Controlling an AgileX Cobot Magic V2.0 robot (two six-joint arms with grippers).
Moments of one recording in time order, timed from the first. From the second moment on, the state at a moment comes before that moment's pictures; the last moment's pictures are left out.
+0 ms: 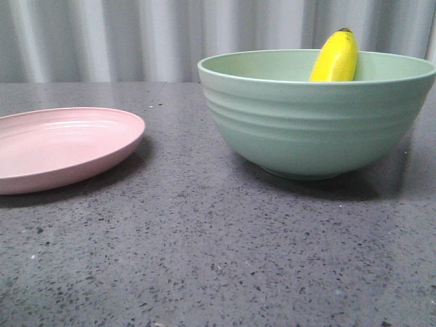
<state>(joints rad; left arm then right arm) -0.98 0.29 -0.45 -0.07 0.30 0.09 0.26 0.33 -0.54 0.26 0.35 -0.20</state>
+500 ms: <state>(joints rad) -0.98 0.04 -0.20 -0.08 0.27 0.09 0.26 0.08 -0.34 0.26 0.34 -0.20</state>
